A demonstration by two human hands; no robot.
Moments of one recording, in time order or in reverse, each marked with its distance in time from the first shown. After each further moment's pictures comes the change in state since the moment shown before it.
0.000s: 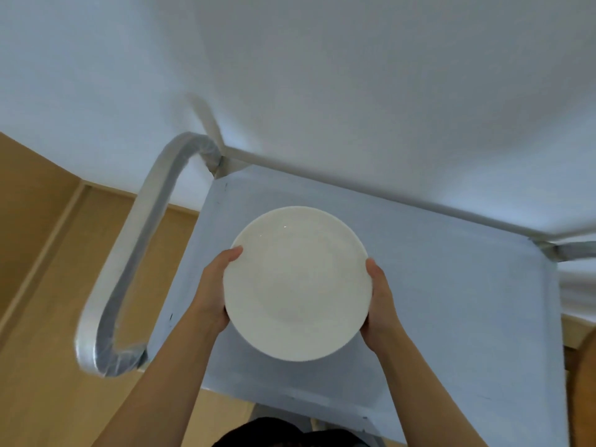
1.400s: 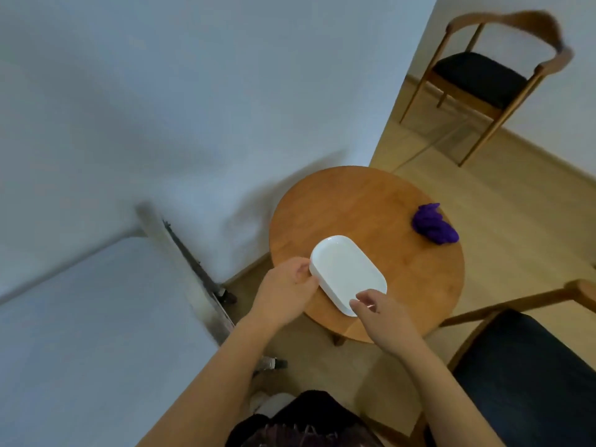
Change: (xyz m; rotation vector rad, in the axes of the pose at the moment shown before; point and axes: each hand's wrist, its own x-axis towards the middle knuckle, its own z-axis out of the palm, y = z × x) left_hand -0.254 -0.361 0.501 1.442 -0.962 0.642; right_hand -0.277 0.061 -0.558 -0.562 0.746 -0.030
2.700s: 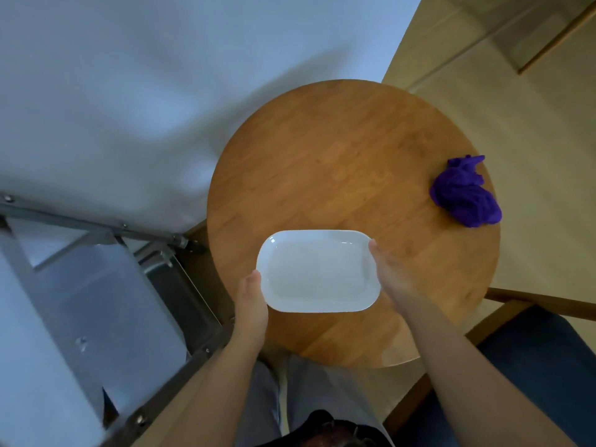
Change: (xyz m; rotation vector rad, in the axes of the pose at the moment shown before) left_hand 0.152 -0.114 0.174 -0.596 0.293 -0.850; right_hand 0.246 0.132 0.001 0.610 -0.148 0.440
